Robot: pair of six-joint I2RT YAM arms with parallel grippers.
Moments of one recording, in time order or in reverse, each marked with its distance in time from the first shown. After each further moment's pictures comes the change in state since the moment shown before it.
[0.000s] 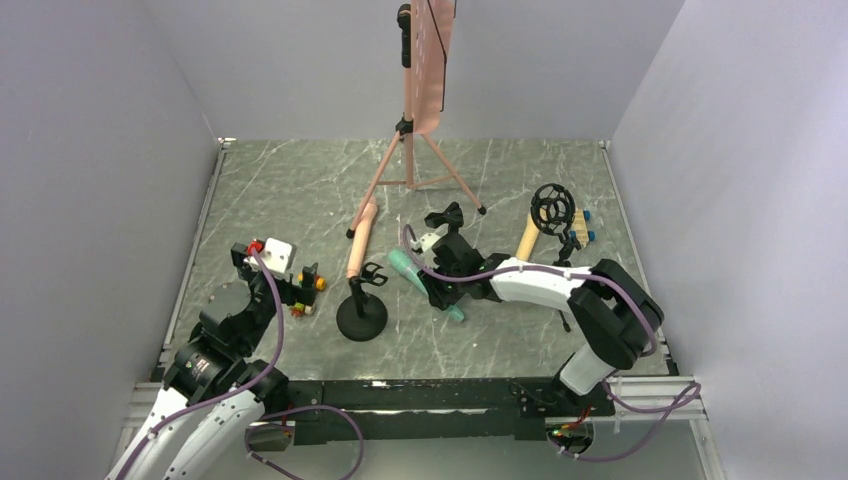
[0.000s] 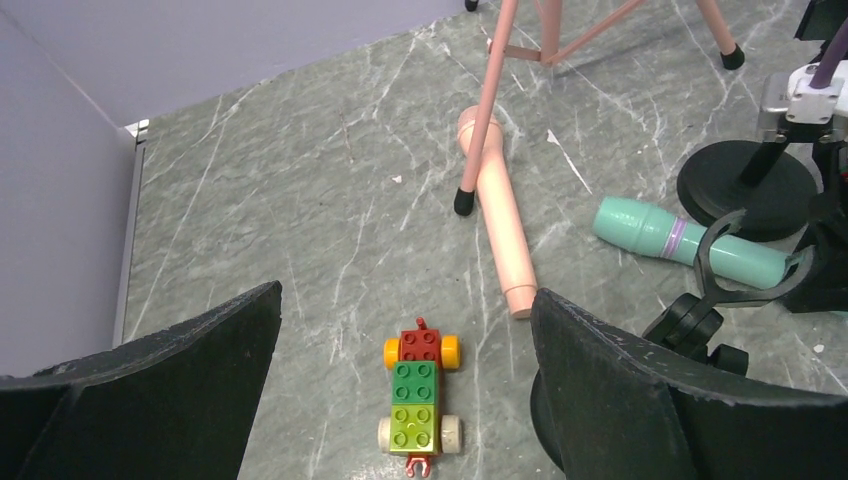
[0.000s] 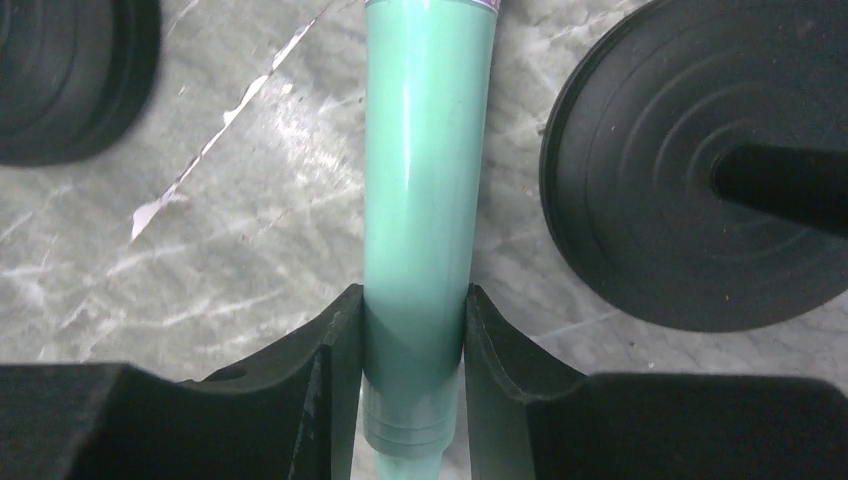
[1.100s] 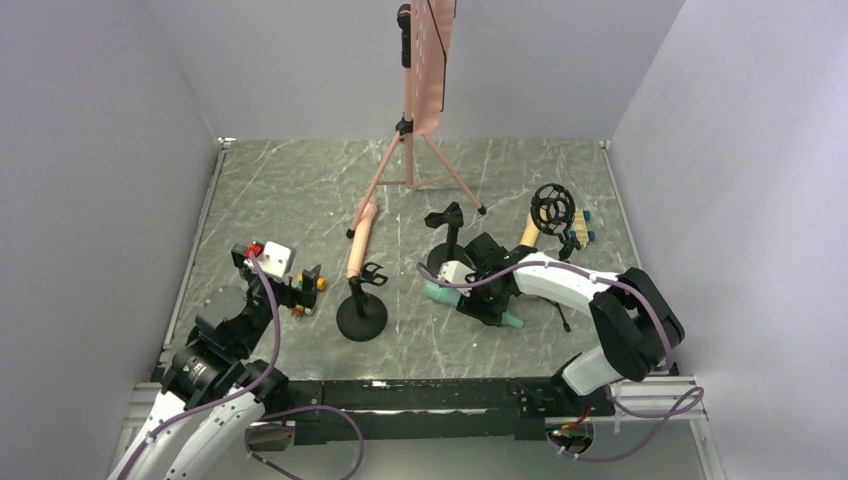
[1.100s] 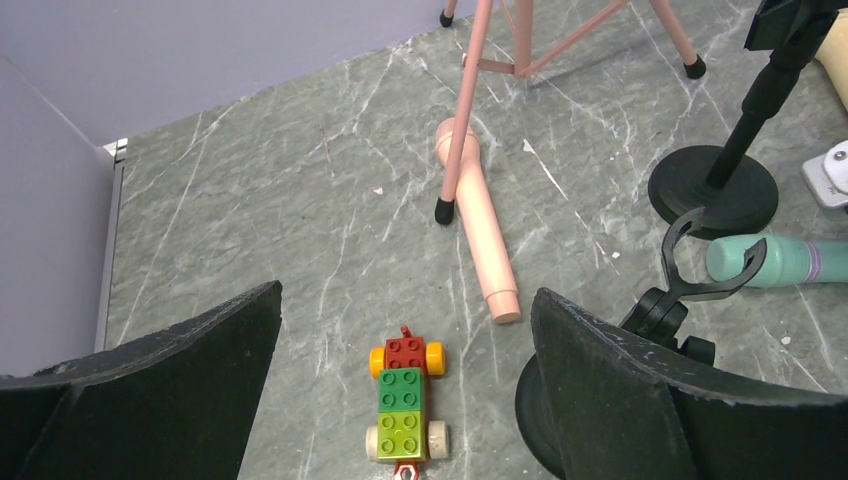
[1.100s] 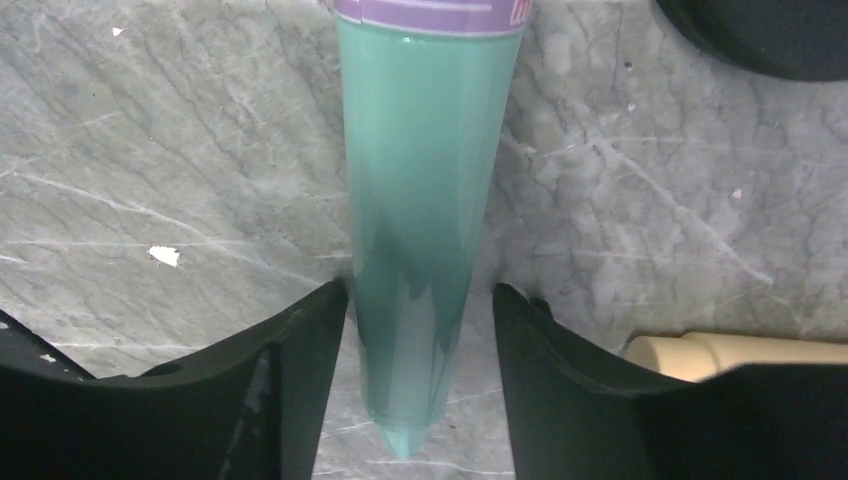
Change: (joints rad) left arm 0.000 -0.024 0.000 0.002 0.053 0.000; right arm -0.164 -0.126 -0.055 -0.469 -0.027 -0.647
